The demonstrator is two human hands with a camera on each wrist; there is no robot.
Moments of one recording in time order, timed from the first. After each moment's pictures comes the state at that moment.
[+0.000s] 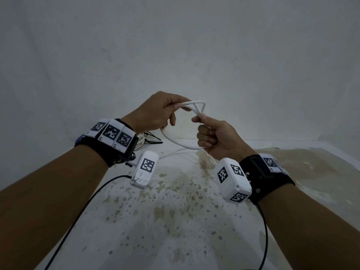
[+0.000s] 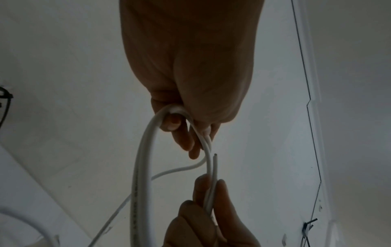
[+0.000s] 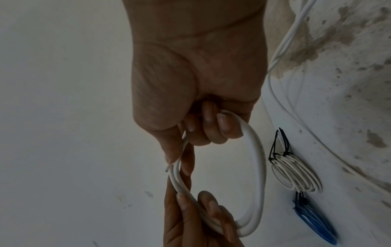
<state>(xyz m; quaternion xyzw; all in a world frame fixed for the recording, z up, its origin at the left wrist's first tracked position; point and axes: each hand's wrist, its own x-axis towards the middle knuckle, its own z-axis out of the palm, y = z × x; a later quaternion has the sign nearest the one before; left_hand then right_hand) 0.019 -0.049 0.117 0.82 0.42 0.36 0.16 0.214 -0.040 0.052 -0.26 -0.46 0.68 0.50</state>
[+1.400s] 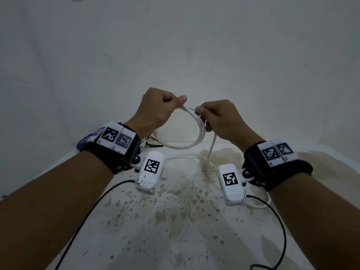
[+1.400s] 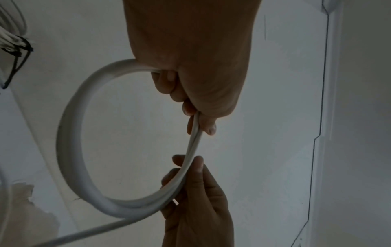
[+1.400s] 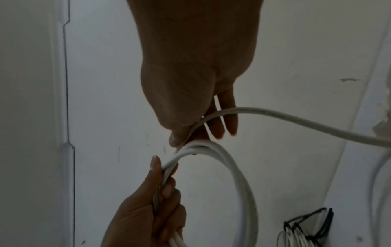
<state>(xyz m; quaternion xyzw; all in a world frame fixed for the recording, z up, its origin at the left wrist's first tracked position) 0.026 -0.045 0.120 0.72 0.44 0.53 0.12 0.223 -0.026 0.092 -0.40 -0.79 0.13 0.45</state>
